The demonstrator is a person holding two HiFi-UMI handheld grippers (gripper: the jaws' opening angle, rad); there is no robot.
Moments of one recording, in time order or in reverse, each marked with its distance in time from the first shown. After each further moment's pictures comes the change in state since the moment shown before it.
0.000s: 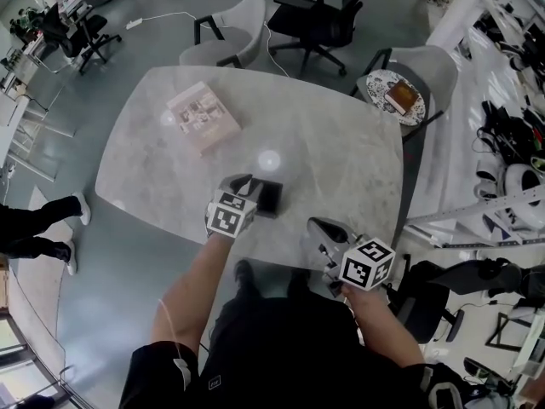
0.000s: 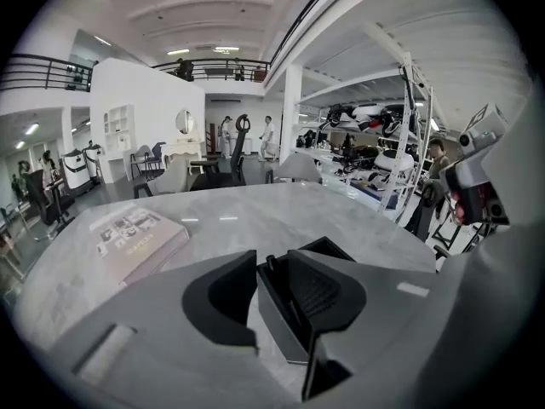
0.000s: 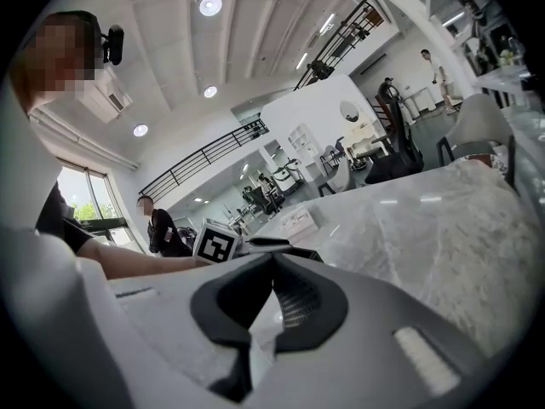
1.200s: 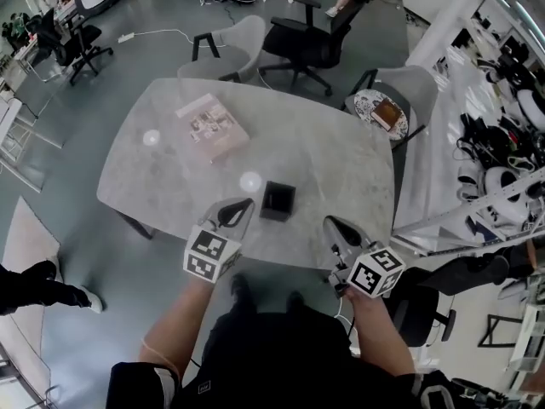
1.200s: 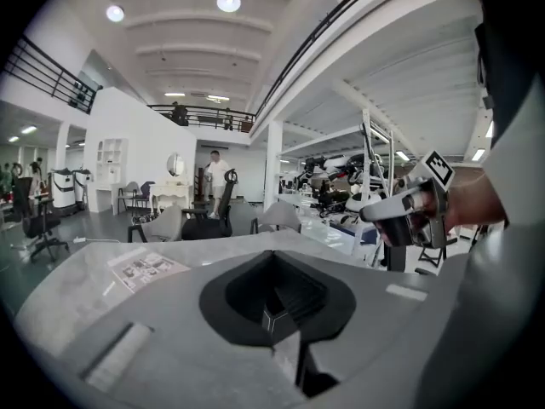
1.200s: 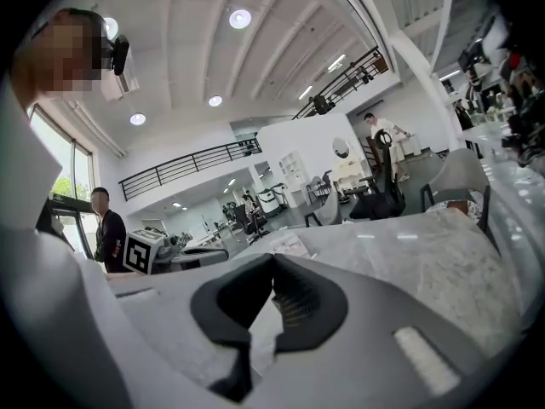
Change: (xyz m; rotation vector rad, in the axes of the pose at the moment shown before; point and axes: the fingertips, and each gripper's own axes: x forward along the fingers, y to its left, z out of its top) left arm -0.181 -0.005 0.032 0.041 -0.333 -0.101; right arm -0.008 0.074 0.027 -0.125 -0.173 -0.173
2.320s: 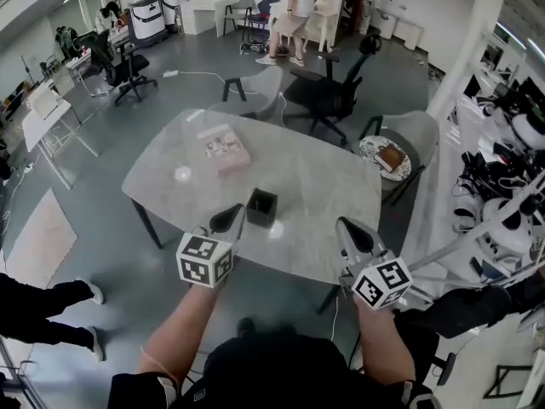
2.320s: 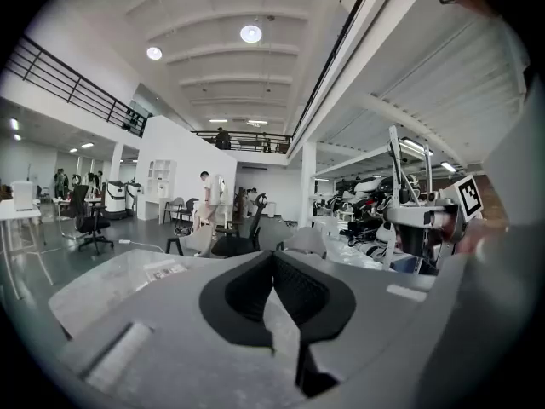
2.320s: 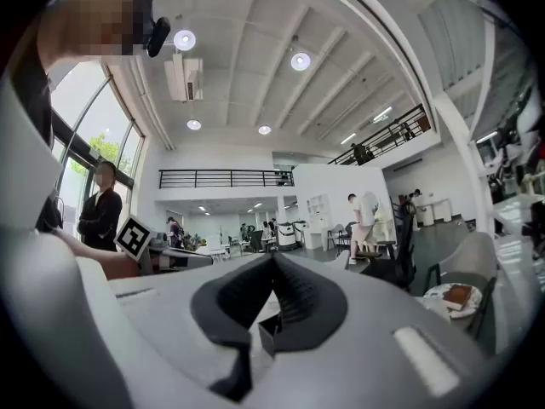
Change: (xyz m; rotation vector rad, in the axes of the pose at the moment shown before) left arm -0.076 -0.157 0.095 -0.110 -0.134 0.310; right arm -0.199 0.010 0.089 -0.325 -0.239 0.129
